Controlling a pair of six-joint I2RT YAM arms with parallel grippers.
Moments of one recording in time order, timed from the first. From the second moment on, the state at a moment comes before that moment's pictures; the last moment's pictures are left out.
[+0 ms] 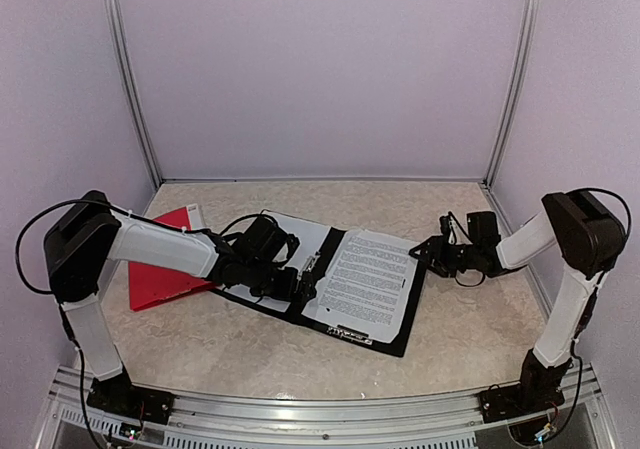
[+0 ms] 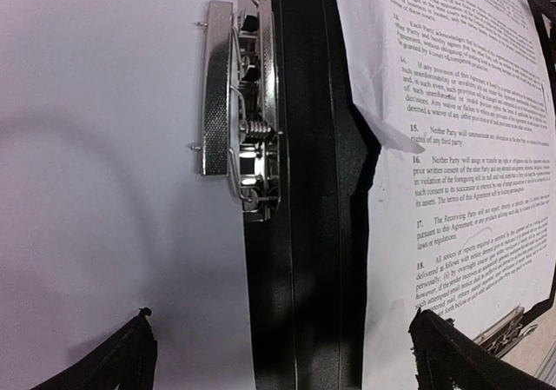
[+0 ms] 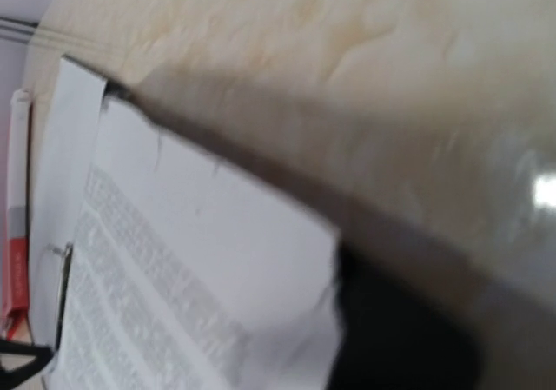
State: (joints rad) left arm -0.83 1.83 1.02 -0.13 0.06 -0.53; right arm 0.18 1.84 0.71 0.48 -0.62 0.66
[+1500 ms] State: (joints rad) left arm -0.78 1.43 1.03 -0.26 -0.04 -0.49; right arm 0.52 1.56 1.10 0.17 -0.55 0.68
